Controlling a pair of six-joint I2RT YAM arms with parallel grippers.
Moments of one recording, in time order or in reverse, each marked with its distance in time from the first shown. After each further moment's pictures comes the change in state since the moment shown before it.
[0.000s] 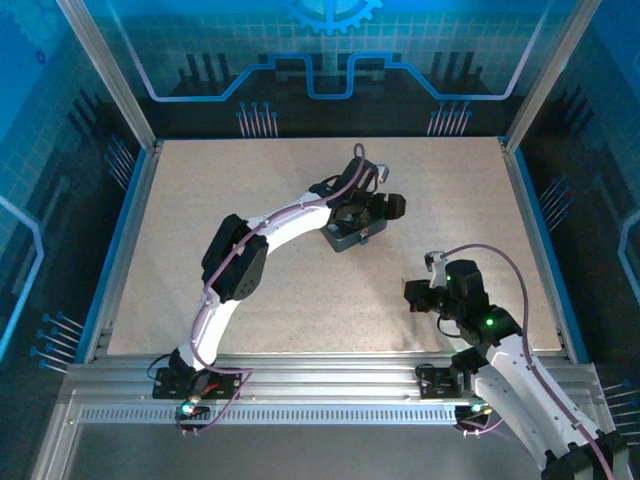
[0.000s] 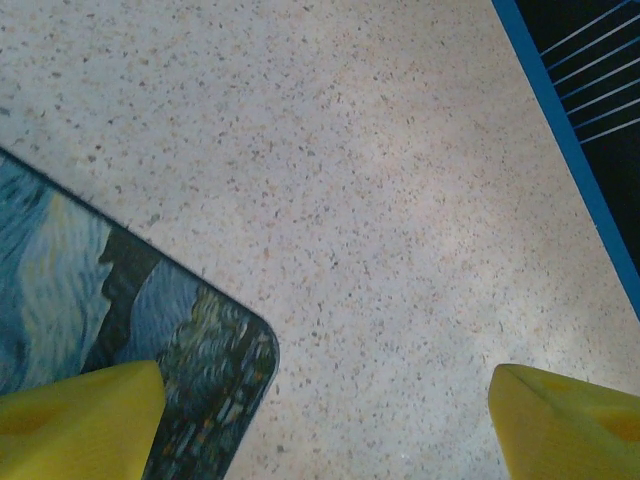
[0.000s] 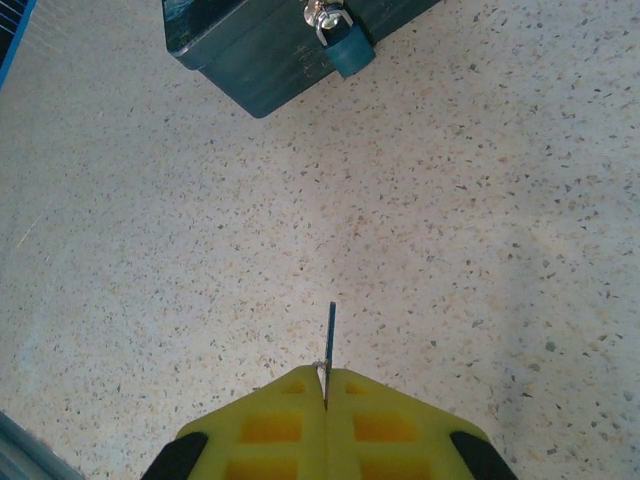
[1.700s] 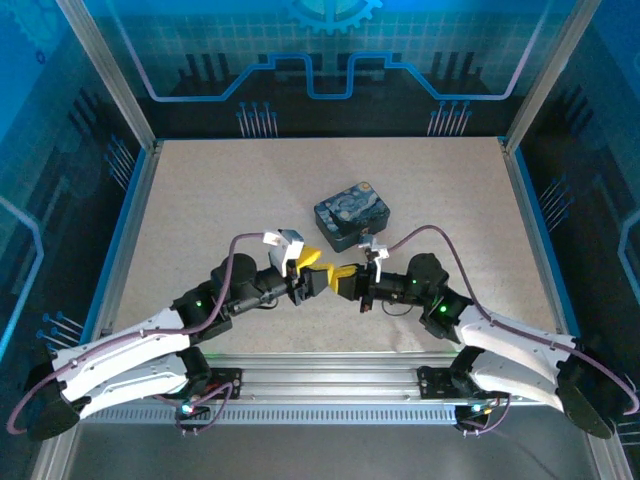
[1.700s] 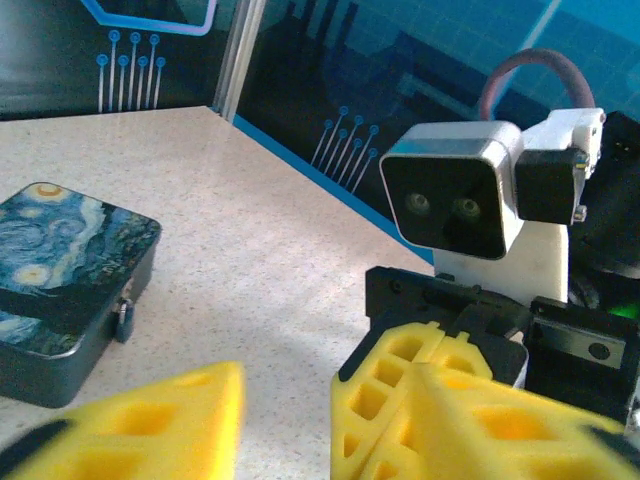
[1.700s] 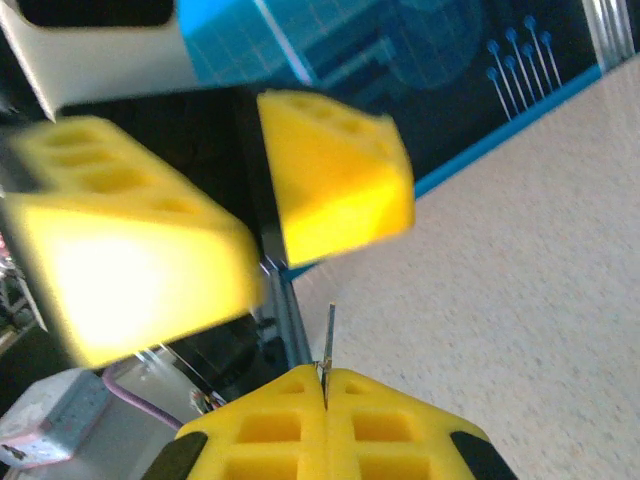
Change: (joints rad) left arm -0.229 -1.392 -1.283 0.455 -0.202 0.139; right arm 0.463 0.414 0.047 1.013 -0.248 0.063
